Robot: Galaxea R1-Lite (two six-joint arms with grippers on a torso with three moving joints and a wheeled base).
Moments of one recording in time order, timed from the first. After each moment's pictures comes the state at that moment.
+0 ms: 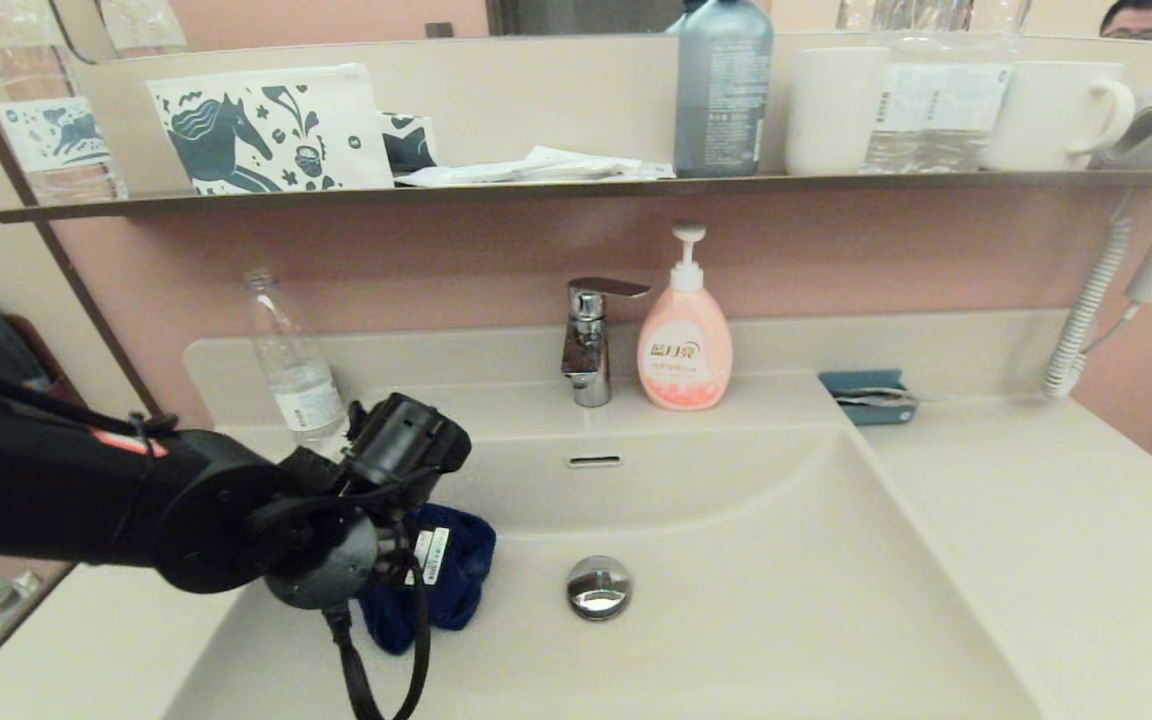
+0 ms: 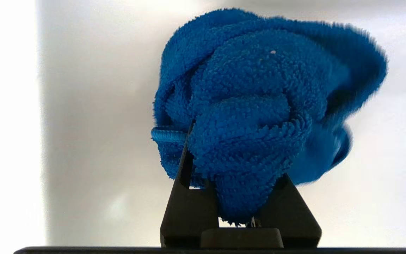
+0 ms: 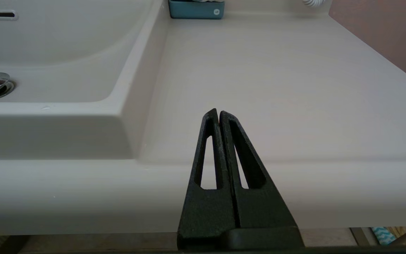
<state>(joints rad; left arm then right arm) -0.52 1.76 -0.89 0.17 0.60 -0.27 0.00 0.00 0.00 0.00 0.03 -0.03</state>
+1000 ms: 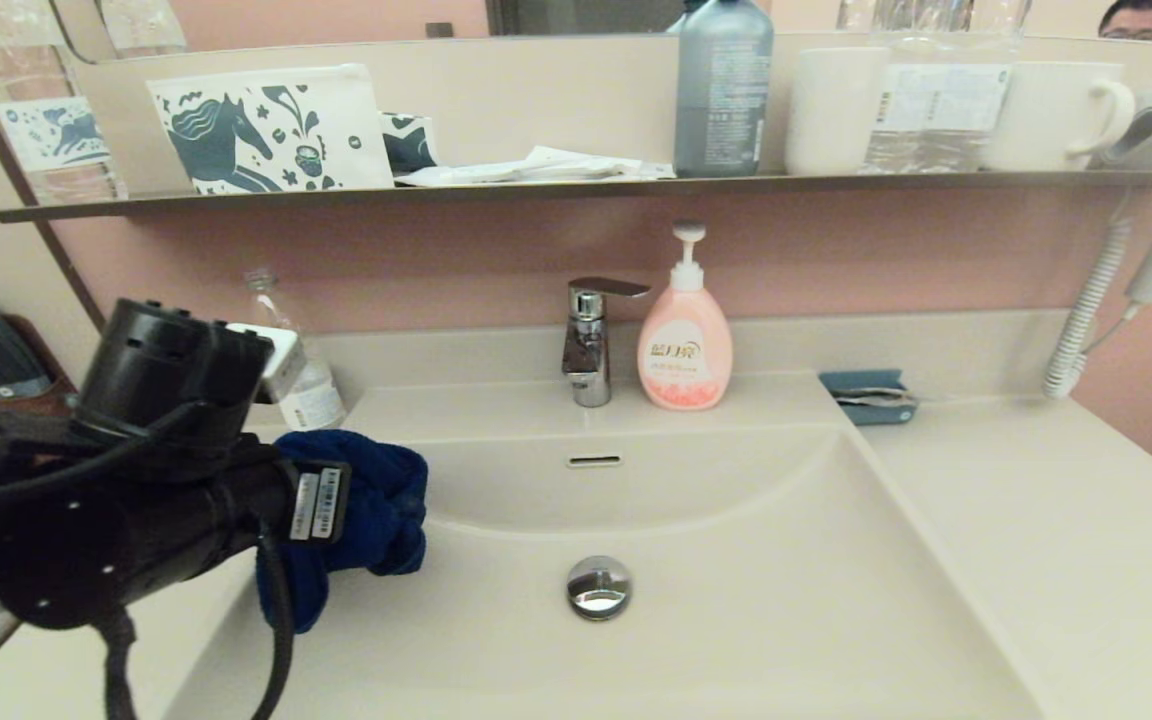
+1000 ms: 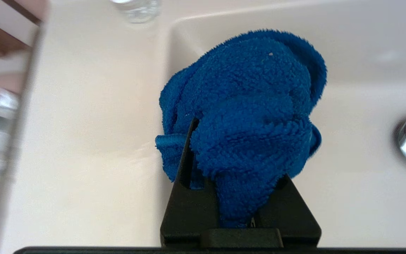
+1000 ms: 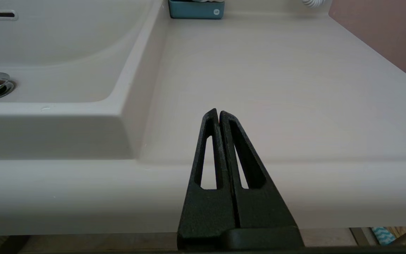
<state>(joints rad) -0.50 1.39 -0.86 0.16 0.60 -0.13 0.00 0.00 0.00 0.00 0.03 -0.03</state>
